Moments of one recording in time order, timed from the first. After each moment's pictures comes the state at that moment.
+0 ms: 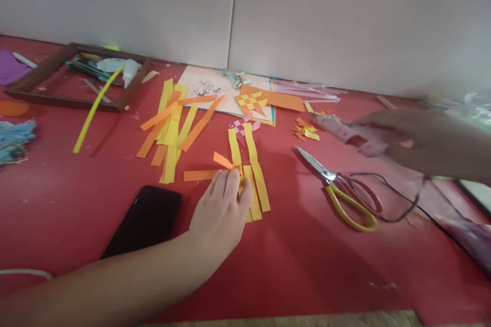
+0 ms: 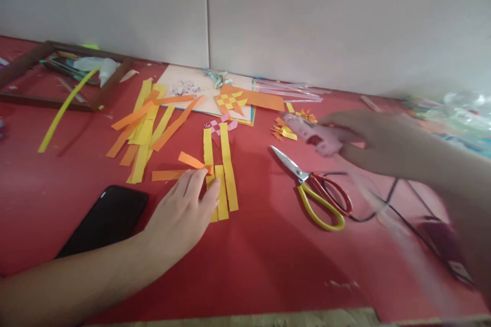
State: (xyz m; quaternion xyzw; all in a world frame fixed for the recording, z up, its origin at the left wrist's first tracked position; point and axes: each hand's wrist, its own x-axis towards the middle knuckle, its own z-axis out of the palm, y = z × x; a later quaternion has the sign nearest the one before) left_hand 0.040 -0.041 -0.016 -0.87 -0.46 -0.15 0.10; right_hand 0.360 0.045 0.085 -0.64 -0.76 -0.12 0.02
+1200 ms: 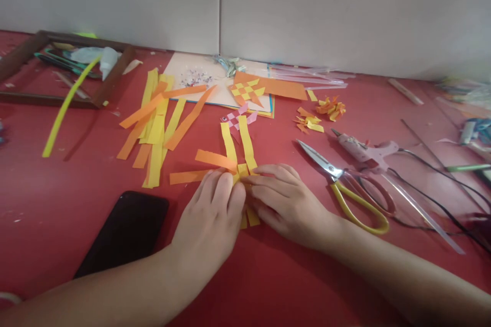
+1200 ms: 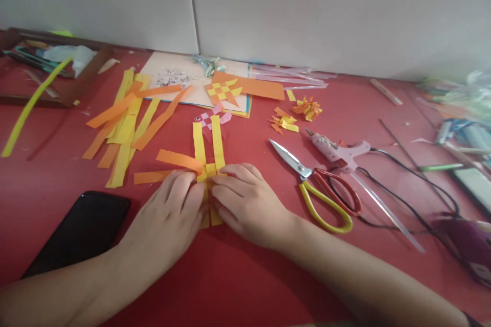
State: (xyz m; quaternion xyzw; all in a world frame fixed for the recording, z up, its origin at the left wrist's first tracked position) left_hand 0.039 -0.040 -0.006 -0.88 -0.45 -0.14 0.07; right_hand 0.229 -0.014 -0.006 -0.34 -0.91 0.10 0.23
